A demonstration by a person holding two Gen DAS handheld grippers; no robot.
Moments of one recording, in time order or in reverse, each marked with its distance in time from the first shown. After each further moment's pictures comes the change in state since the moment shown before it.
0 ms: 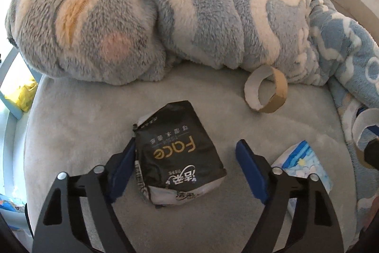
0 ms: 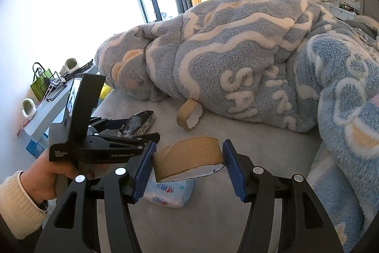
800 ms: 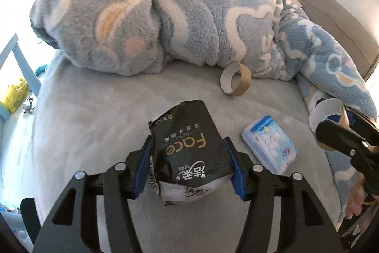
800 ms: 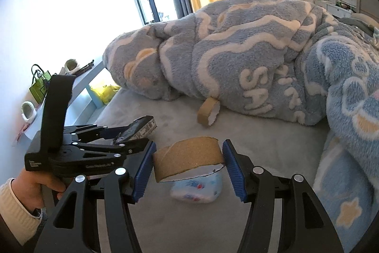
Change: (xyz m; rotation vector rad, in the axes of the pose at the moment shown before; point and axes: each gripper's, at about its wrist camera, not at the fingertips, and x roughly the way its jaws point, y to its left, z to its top) left arm -0.068 0.036 -0.035 0.013 -0.036 -0.144; right arm -0.006 0.039 -0.003 0.023 0.005 -0.021
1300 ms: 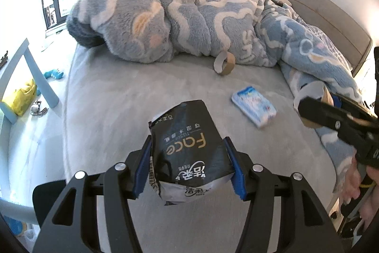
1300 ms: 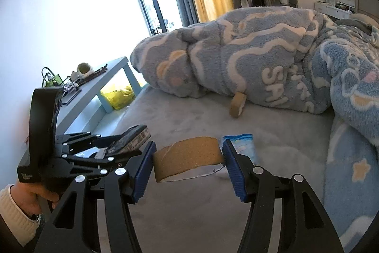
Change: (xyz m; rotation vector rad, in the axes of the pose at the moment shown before) left arm -0.067 -0.003 -0.047 0.049 -0.031 0.001; right arm -0.034 0.055 -0.021 0.016 -0.047 0.024
